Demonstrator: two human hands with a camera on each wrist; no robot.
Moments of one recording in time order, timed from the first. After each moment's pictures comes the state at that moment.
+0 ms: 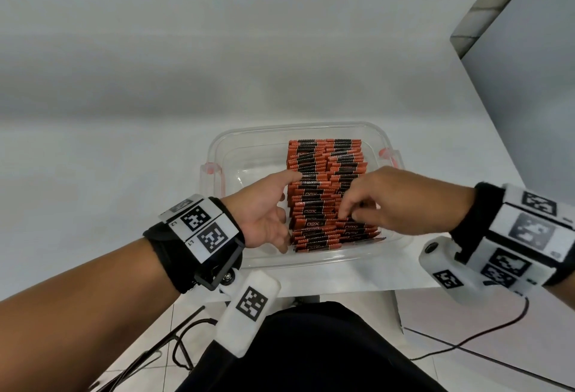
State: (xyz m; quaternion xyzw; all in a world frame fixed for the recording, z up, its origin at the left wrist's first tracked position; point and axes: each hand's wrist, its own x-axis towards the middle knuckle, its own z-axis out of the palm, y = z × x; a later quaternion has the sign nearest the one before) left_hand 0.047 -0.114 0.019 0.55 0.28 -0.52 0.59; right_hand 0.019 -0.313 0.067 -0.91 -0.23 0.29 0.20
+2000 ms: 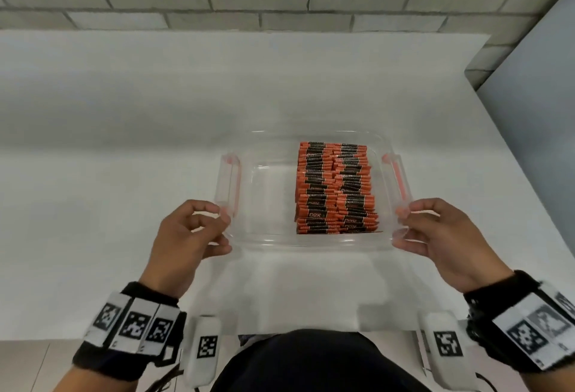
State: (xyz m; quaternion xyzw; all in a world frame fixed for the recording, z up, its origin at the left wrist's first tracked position) left_hand 0.027 0.001 0.005 0.69 0.17 -0.08 0.71; right_hand -0.001 -0.335 0.026 -0.64 0.31 0.08 0.70
